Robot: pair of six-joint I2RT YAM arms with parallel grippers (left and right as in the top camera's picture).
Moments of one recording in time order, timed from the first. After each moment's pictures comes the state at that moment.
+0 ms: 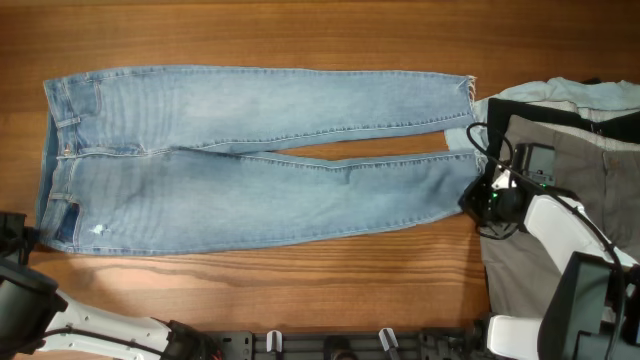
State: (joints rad) left arm 1.09 2.02 1.29 -0.66 0.27 -0.36; right arm -0.23 1.52 0.64 -0.47 -0.28 0.52
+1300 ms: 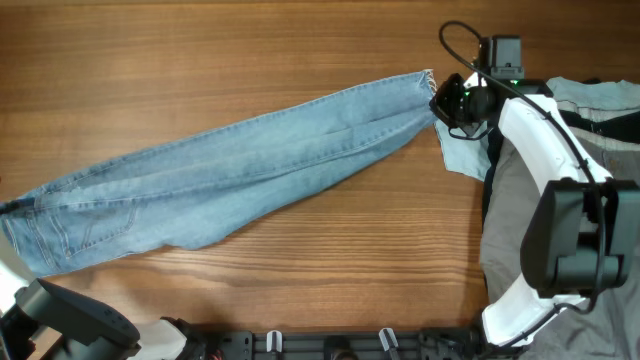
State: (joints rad) left arm 0.87 1.57 1.28 -0.67 -0.24 -0.54; right arm 0.00 1.86 1.34 -0.61 -0.26 0.70
